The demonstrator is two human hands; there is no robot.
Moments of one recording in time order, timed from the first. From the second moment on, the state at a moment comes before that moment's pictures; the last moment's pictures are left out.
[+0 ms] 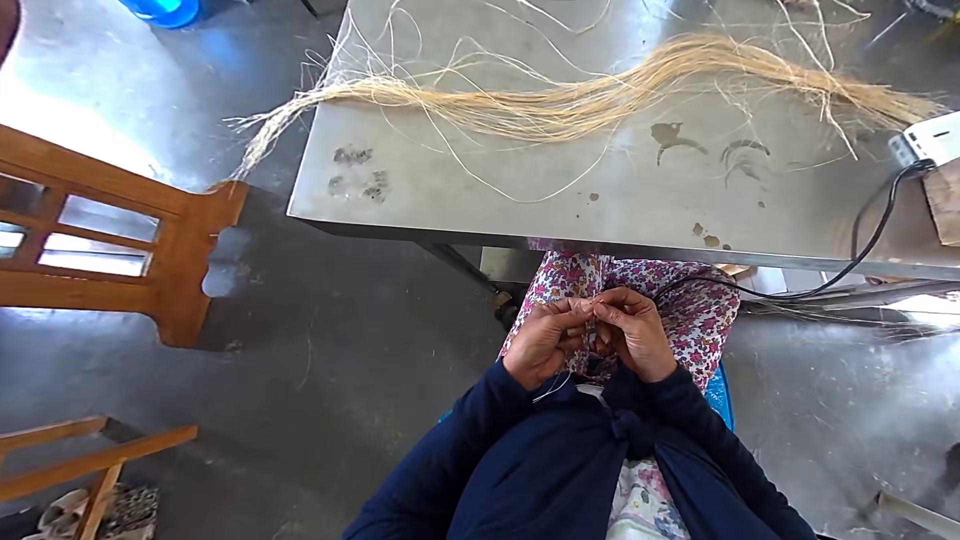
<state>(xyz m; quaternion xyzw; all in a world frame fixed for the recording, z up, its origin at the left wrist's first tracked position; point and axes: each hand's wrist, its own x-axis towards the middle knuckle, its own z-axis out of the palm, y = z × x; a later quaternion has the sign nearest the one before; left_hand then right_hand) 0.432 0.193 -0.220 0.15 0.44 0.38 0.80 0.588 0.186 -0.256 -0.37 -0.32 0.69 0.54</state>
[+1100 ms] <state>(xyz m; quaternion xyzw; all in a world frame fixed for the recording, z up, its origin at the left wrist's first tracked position) 0.415 0.205 -0.233 0.04 0.44 0.30 0.85 0.597 0.190 -0.265 -0.40 -0.35 0.69 0.49</state>
